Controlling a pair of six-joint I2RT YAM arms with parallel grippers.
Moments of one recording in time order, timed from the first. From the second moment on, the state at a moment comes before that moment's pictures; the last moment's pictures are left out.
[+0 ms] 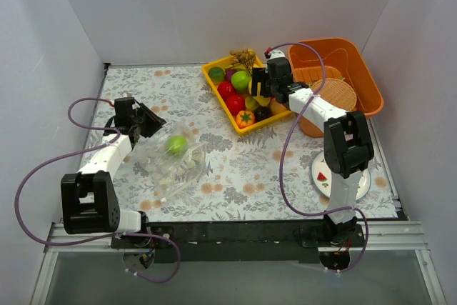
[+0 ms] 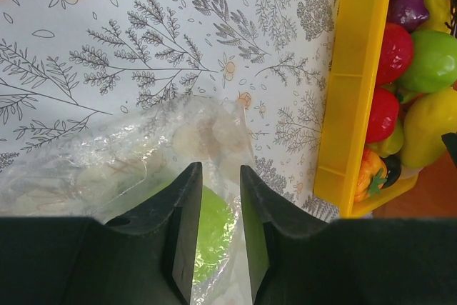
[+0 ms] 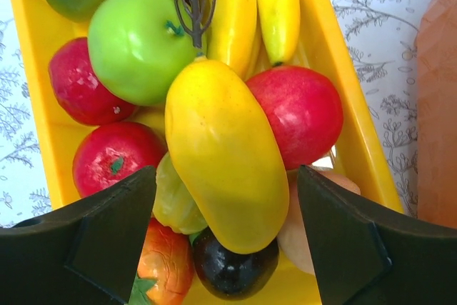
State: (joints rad) left arm 0.04 1.36 0.82 -0.15 0.20 -0.77; right arm 0.43 1.95 1.51 -0.13 0.10 0.26
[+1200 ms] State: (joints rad) left arm -0.06 1.42 0.62 -0.04 0.16 -0.89; right arm 1.14 1.81 1.00 0.33 -0.13 0.60
